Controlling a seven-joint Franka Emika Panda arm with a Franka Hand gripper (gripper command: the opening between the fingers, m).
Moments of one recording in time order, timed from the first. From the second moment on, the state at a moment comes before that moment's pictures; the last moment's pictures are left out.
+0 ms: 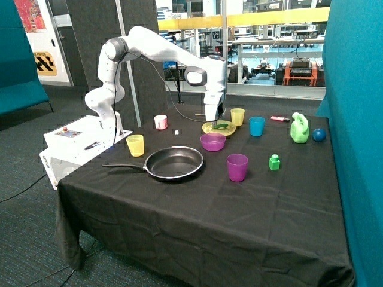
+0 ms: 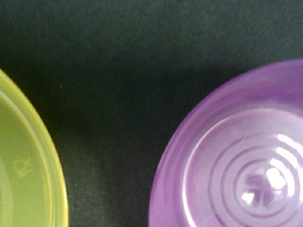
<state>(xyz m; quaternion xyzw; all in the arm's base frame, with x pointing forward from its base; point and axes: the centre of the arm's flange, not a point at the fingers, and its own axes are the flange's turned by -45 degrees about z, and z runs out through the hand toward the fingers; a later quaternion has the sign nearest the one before) 0.675 -0.013 0.383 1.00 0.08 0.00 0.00</state>
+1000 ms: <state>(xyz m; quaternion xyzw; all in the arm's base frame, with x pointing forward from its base) 0.675 -0.030 0.422 0.99 0.10 -0.01 0.00</state>
